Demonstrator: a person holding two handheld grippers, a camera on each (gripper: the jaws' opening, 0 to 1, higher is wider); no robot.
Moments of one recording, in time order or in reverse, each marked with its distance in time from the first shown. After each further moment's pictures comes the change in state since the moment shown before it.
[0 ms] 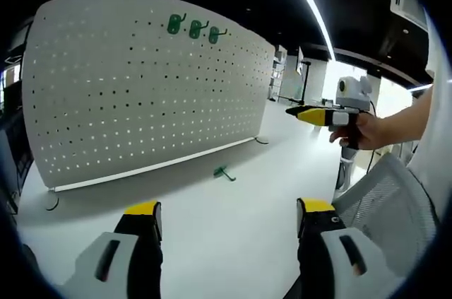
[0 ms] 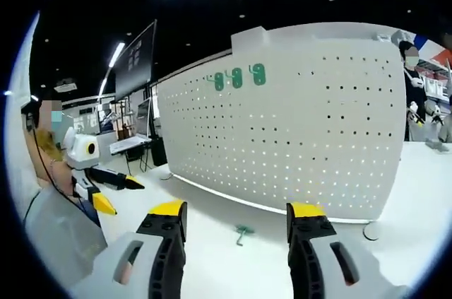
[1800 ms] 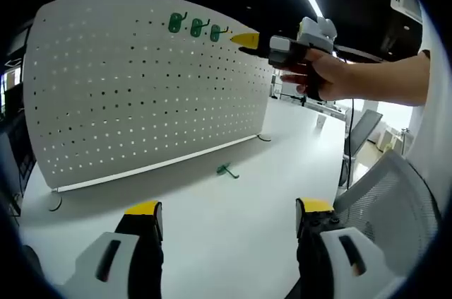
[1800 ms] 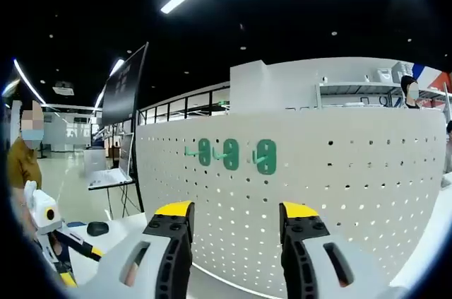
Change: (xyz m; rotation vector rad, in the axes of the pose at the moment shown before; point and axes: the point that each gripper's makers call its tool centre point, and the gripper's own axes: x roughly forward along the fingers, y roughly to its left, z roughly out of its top) left arm 0.000 0.003 -0.003 0.014 0.012 0.015; right arm 0.104 -0.006 0.134 -0.080 -0.222 -0.042
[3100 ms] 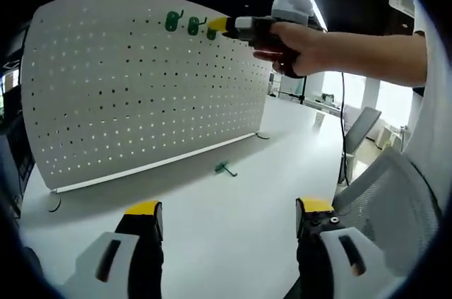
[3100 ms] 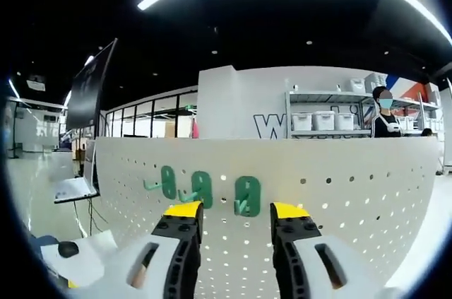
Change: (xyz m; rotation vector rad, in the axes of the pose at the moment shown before) left arm 0.001 -0.002 -0.002 0.010 0.011 -0.008; right arm 0.052 -0.019 0.035 -0.035 -0.030 -0.202
